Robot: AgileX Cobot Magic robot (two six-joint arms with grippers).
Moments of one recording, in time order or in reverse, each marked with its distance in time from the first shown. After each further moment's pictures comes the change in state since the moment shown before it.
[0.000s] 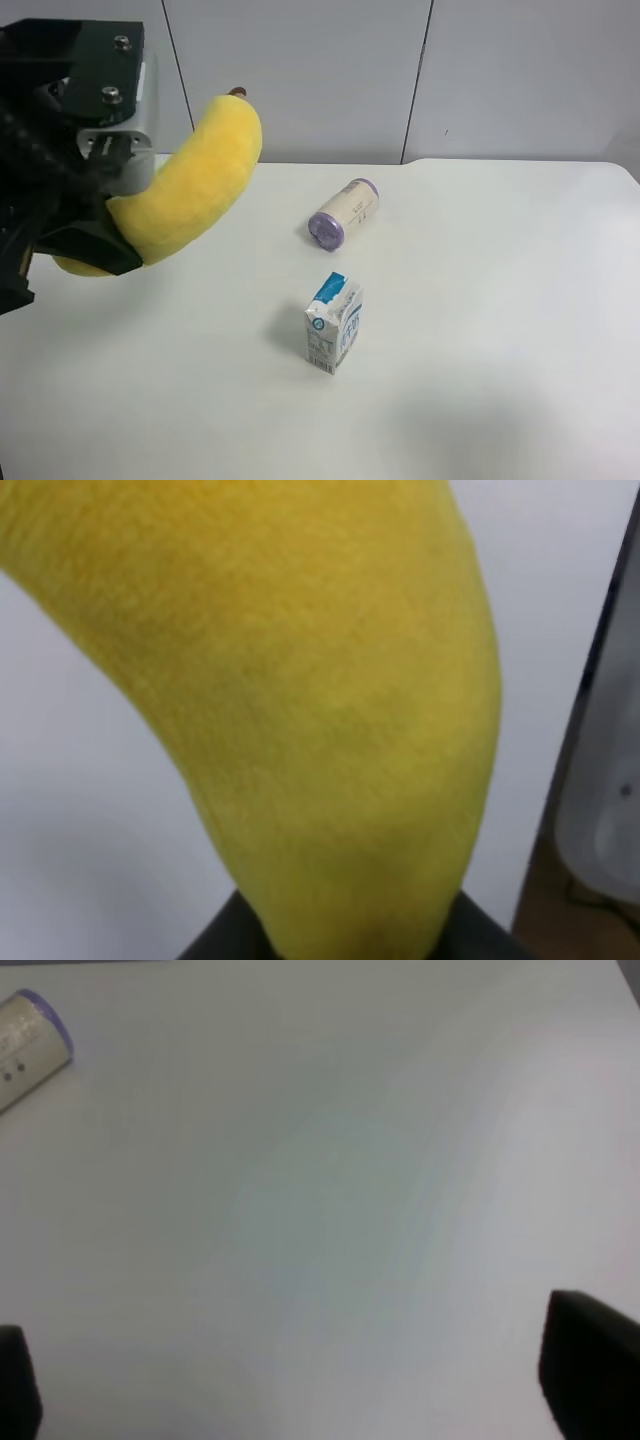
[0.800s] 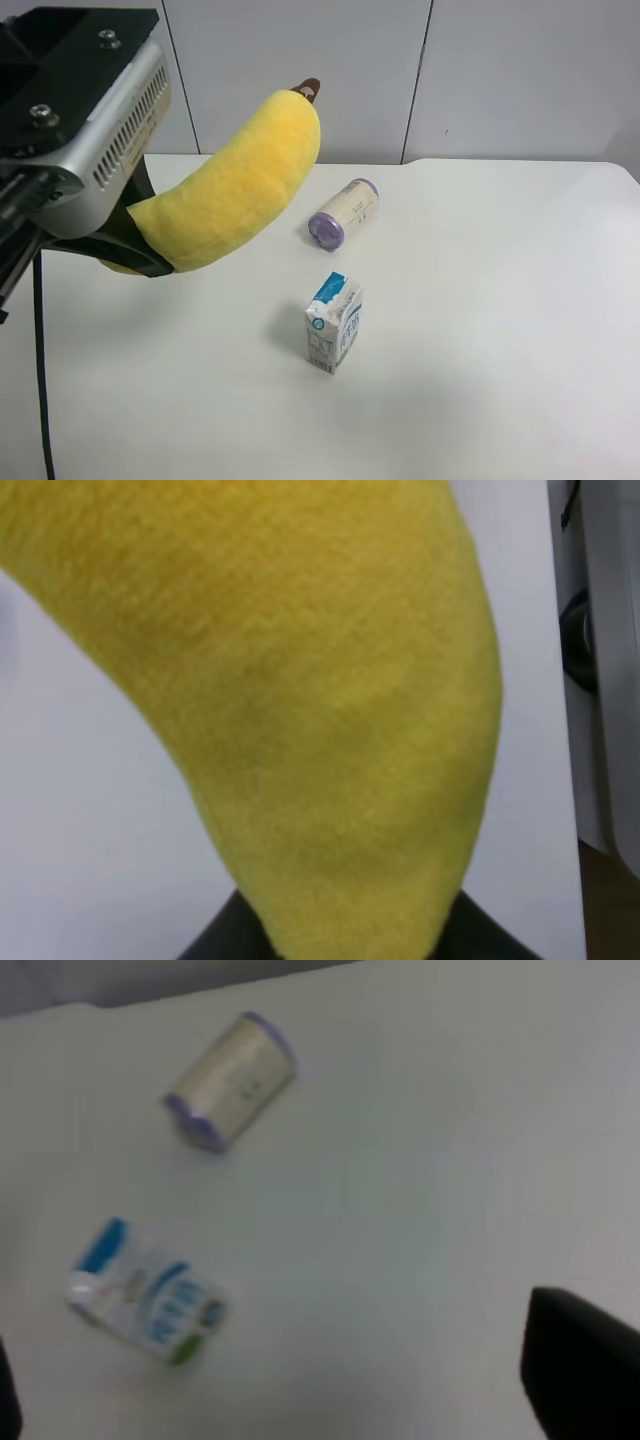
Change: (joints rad) left arm -0.002 0.000 0.000 -0.143 -0.057 0.339; right arm 0.000 0.207 -0.072 0.446 -0.072 -0.037
